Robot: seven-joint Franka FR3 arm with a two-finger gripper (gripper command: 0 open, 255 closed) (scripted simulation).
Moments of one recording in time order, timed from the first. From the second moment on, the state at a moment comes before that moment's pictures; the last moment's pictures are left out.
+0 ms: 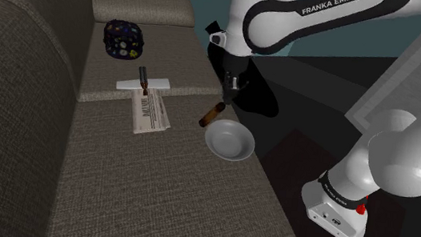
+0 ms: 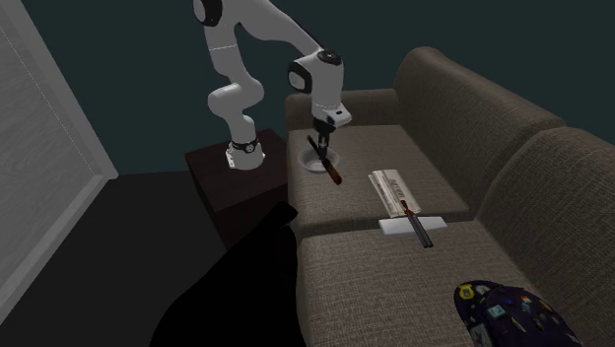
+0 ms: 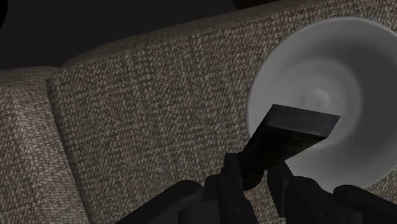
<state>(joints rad) 0.27 -0.19 0.01 -2.37 0.08 2.11 -0.63</state>
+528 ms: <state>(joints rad) 0.33 -0.42 0.08 -2.60 0.12 2.11 -0.53</state>
